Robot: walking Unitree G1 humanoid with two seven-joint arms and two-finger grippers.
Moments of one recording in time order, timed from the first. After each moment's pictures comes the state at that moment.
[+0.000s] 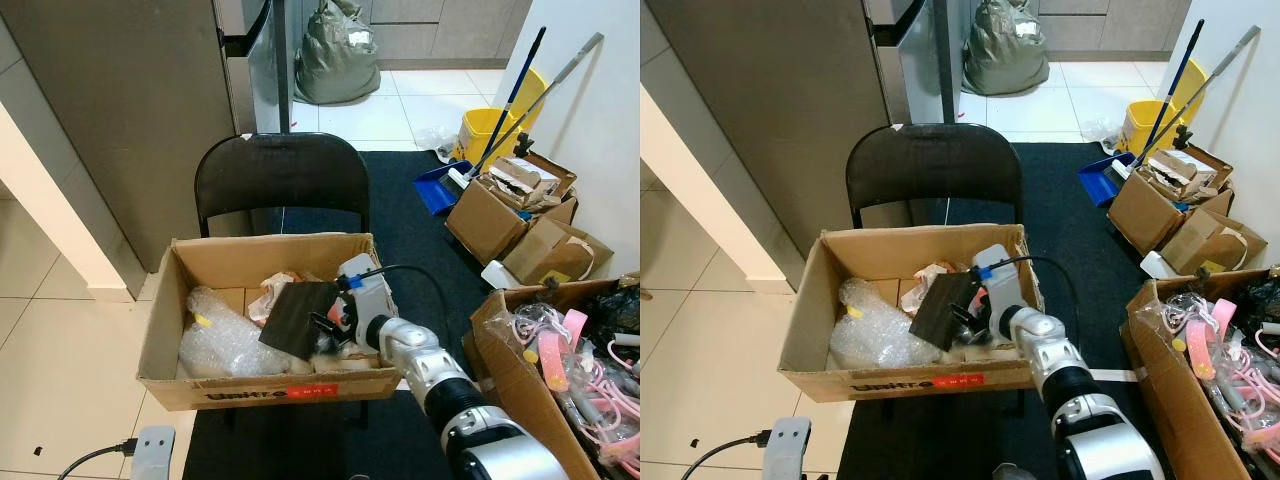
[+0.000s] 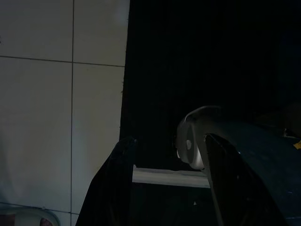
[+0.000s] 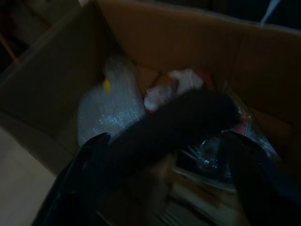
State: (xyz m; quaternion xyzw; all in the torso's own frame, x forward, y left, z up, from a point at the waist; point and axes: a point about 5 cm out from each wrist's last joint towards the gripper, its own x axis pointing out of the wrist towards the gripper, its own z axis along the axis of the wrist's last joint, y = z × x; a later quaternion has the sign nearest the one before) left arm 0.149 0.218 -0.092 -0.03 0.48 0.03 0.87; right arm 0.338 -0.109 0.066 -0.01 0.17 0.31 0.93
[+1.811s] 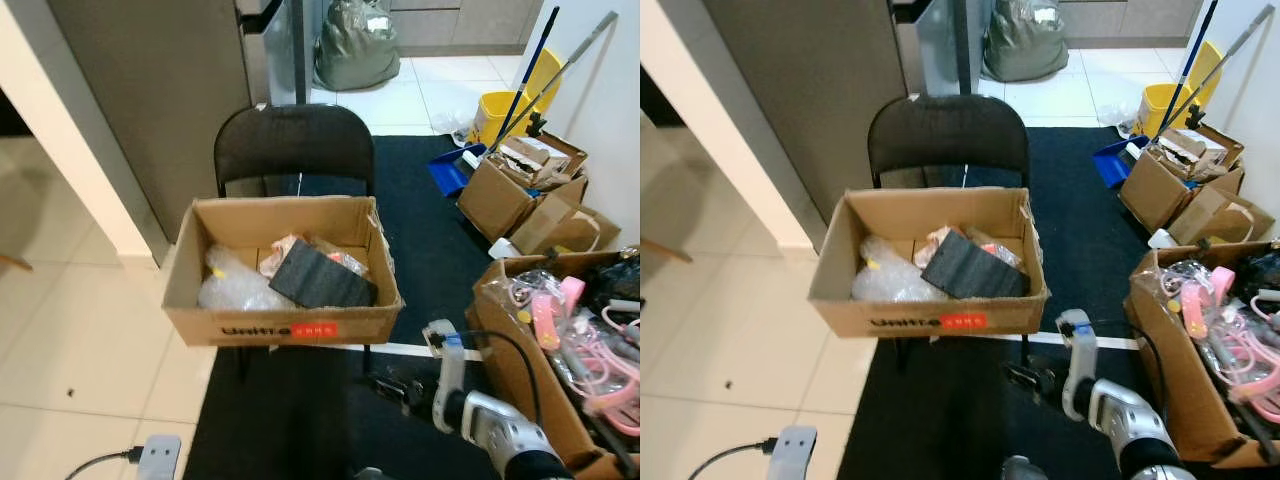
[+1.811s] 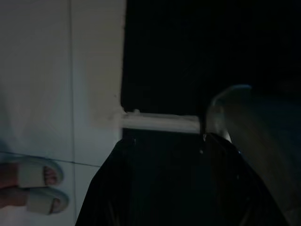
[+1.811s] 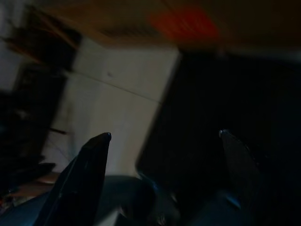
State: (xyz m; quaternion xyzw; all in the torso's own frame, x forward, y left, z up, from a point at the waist) left arm 0.142 0.219 -0.095 0.01 0.51 0.02 0.86; right arm 0.255 -0.201 -0.010 0.18 0.32 0.26 0.89
